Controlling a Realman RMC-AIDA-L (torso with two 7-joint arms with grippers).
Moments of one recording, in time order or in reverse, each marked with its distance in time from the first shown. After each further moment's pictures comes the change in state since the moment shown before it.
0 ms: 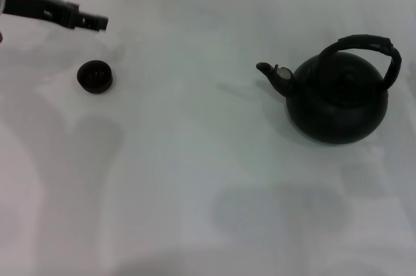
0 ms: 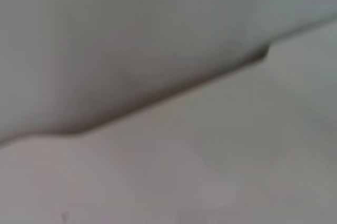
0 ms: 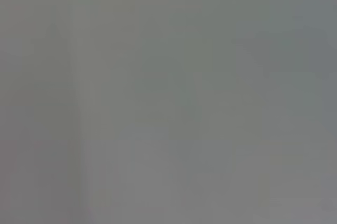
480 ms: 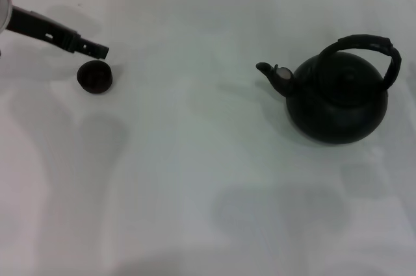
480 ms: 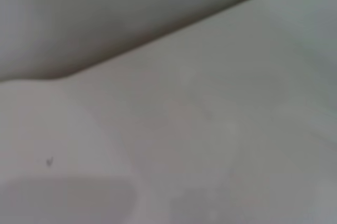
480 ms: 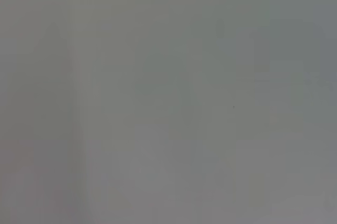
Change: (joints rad) left arm -0.032 -0.008 0.000 0.013 0.160 0.000 -0.047; right arm 0.000 0.001 0.000 0.003 0.000 0.000 0.000
